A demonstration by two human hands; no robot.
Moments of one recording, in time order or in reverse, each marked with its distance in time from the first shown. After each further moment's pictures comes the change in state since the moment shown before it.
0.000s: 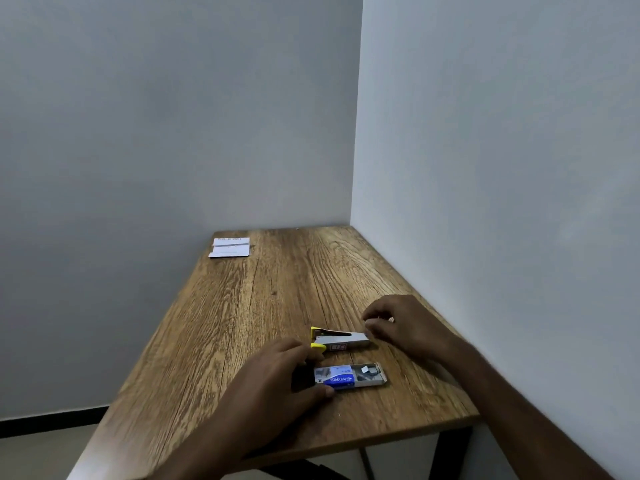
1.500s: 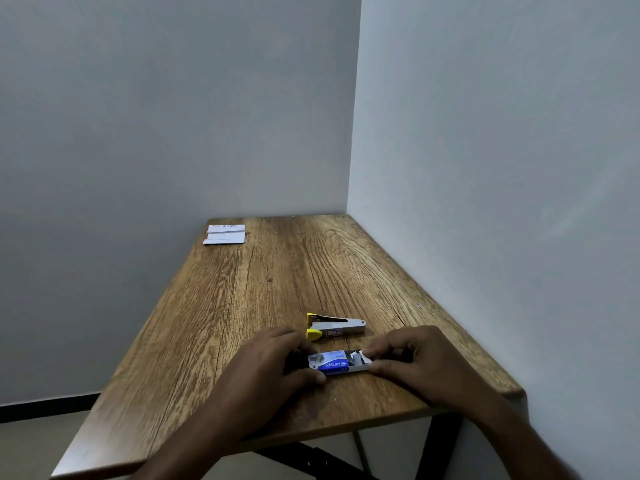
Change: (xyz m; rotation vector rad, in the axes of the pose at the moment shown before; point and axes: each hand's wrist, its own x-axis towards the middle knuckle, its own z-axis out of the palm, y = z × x) left_hand -0.001 -0.003 0.000 -0.056 -0.026 -0.030; right_hand -0.083 -0.020 0.004 0.203 0.033 -0.088
